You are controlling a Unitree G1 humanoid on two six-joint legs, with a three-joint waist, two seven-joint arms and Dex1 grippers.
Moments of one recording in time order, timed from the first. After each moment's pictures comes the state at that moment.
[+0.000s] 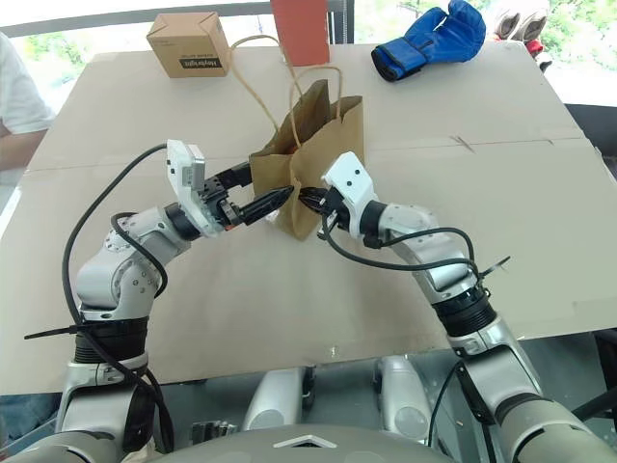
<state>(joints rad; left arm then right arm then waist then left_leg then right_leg) -0.38 0.48 0.13 -0.16 -0.55 0.48 -0.80 -0.59 -0.23 0.34 -0.01 0.31 0.40 0.62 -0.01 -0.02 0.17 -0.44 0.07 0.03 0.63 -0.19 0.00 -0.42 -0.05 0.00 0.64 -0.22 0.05</state>
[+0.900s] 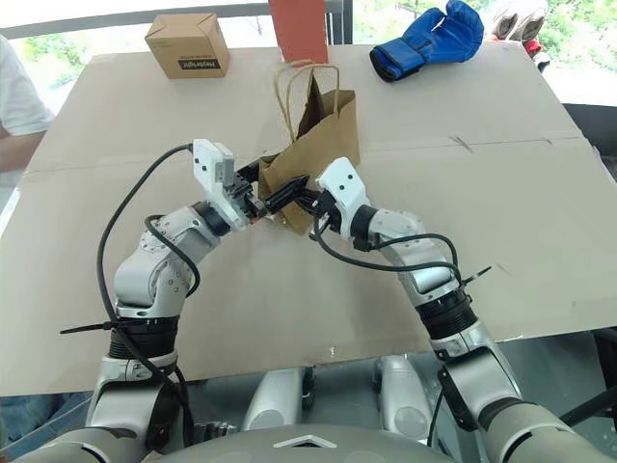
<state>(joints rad) -0.41 0.36 0.08 -0.13 -0.47 0.45 -0.62 -0.54 -0.15 0.31 0.01 0.23 0.35 0.61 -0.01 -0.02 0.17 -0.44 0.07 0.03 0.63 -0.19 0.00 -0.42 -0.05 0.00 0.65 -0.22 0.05</state>
